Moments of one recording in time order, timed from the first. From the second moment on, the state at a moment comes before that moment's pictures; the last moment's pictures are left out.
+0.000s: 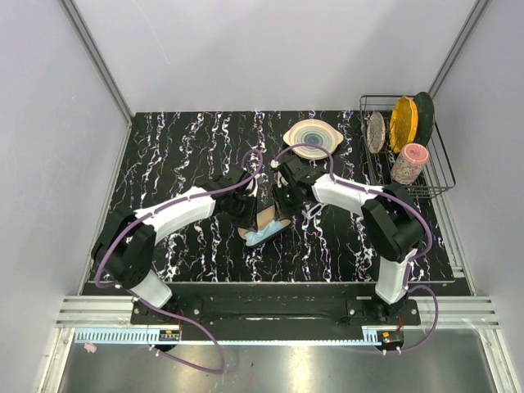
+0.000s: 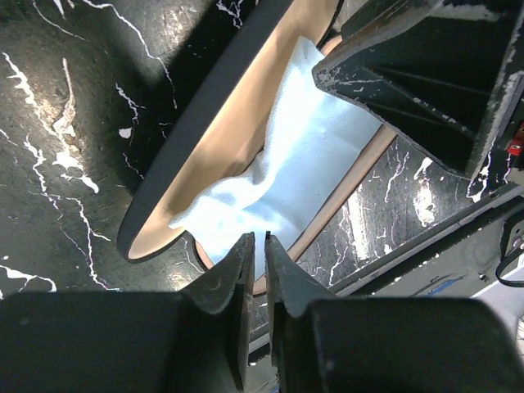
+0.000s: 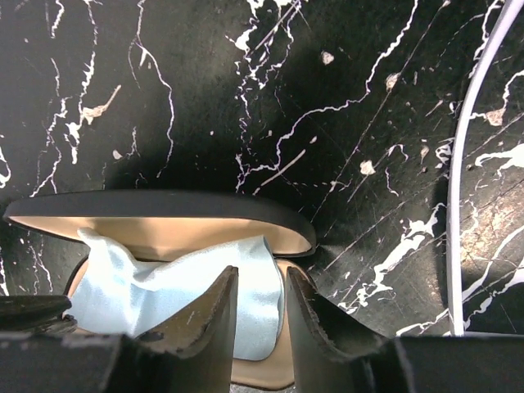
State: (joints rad) left arm -0.65 1.58 1.04 -0.56 0.25 -0.46; right arm 0.66 1.86 1.25 -0.46 -0.20 0.35
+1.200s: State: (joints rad) left arm -0.65 1.64 0.97 -0.53 0.18 -0.51; right arm 0.66 1.91 1.25 -0.41 -0.28 0.35
